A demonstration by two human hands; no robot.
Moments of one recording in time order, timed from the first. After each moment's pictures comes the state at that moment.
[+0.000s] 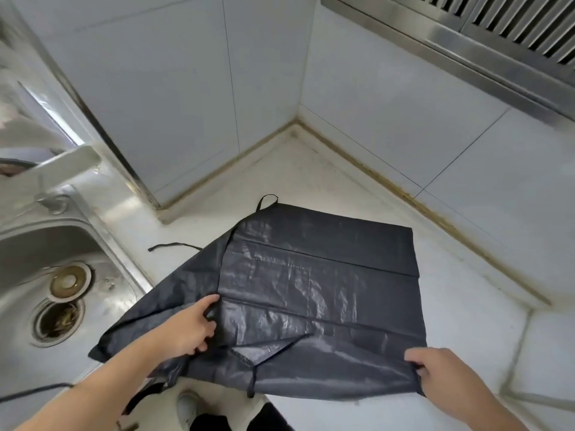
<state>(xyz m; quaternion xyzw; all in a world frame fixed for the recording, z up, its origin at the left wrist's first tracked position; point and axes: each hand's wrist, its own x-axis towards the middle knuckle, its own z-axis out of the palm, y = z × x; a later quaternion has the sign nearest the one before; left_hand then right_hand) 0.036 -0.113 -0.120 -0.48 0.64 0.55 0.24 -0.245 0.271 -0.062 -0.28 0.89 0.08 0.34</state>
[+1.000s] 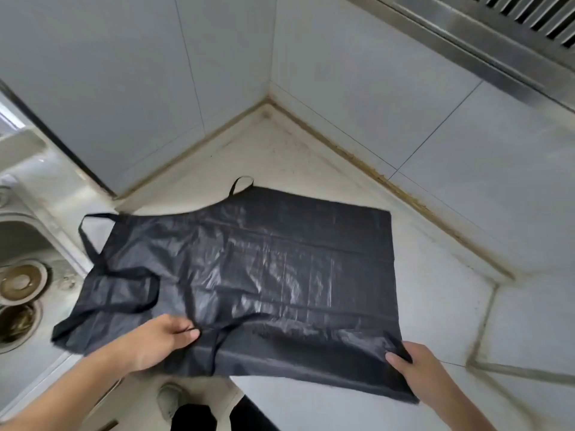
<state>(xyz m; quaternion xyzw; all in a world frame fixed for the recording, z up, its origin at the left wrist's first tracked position) 0.046 -0.100 -0.132 -0.36 0.73 0.51 0.27 -0.243 0.312 -0.118 -0.07 0.91 -0.18 0.37</state>
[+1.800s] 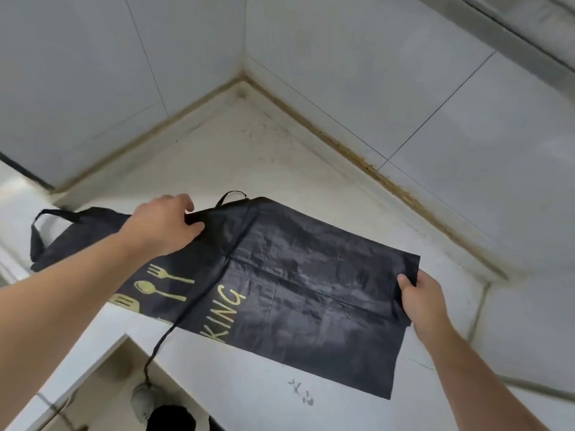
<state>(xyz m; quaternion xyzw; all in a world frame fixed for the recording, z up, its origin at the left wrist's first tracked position) -0.141 -0.172 -0.104 -0.35 0.91 0.19 0.13 -0.357 0.252 -0.126 0.07 0.93 -0.32 0.18</state>
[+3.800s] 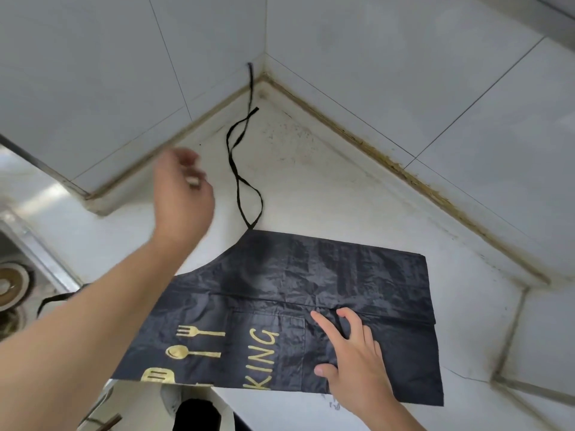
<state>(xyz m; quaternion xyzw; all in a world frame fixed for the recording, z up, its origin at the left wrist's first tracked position) -0.158 -0.158 -0.077 -0.42 0.74 0.42 -0.33 -0.193 0.212 -0.161 -0.35 0.89 -0.04 0.29</state>
